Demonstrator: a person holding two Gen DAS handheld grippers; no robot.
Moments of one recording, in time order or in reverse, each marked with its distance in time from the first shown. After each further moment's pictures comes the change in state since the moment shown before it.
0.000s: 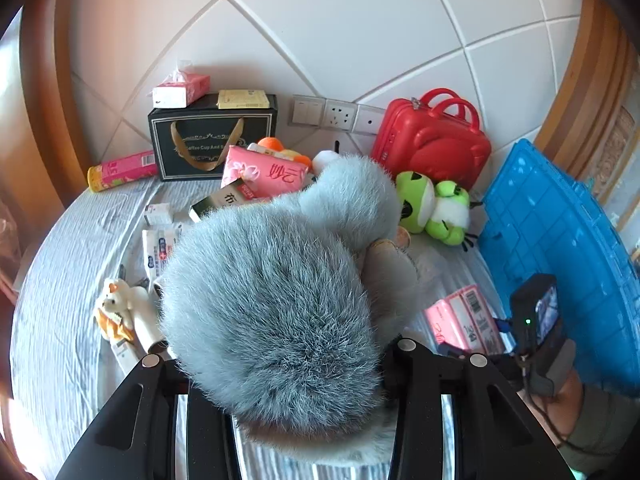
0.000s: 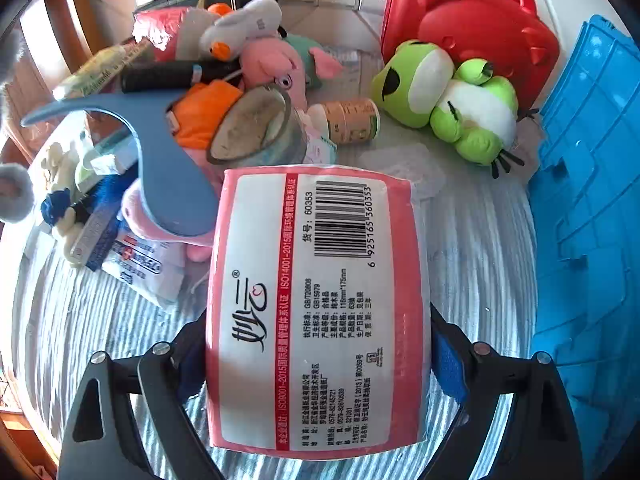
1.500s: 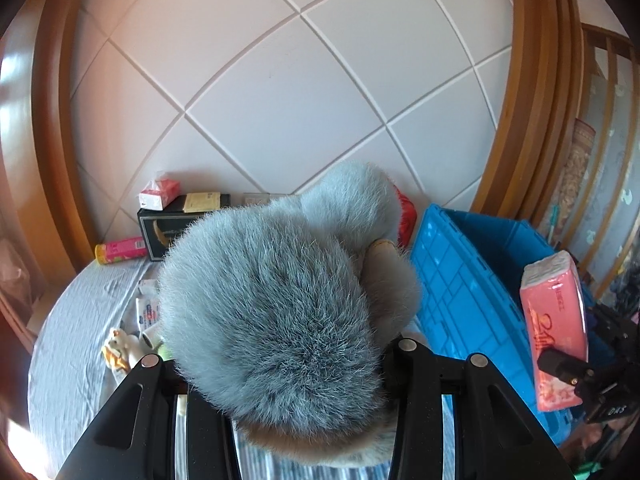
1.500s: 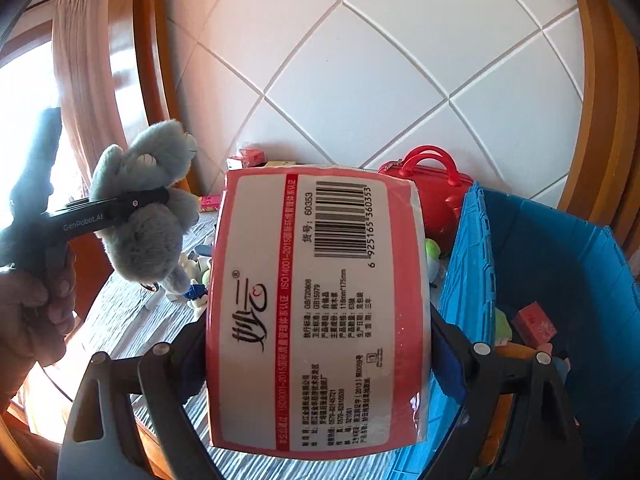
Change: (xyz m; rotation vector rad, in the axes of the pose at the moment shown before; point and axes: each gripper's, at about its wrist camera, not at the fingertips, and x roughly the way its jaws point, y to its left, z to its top) left arm -0.149 -0.170 0.009 0.053 -0.252 0.009; right arm -0.317 -0.086 -0.044 -0.045 -0.479 0.169
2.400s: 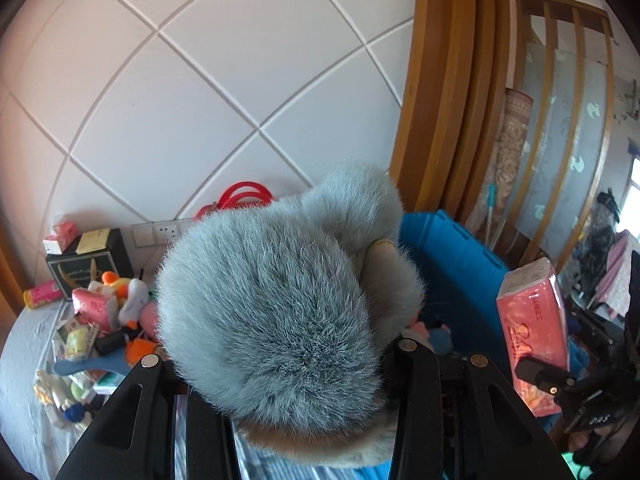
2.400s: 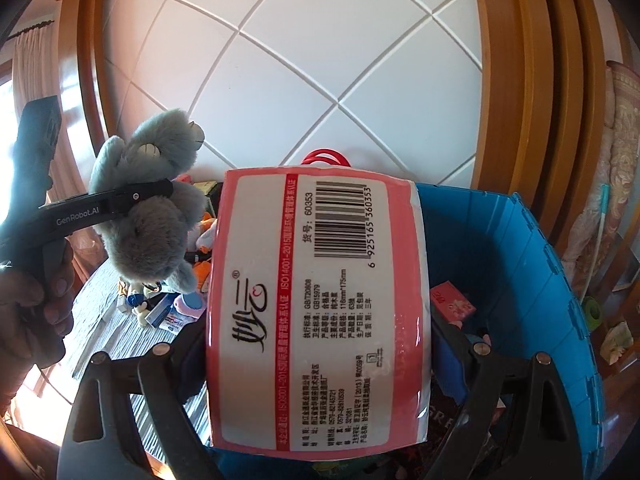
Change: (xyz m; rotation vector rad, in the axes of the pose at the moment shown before) left arm 0.044 -0.220 0.028 0.139 0.001 -0.192; right arm -0.095 -0.174 -0.038 0.125 -0.037 -0.145
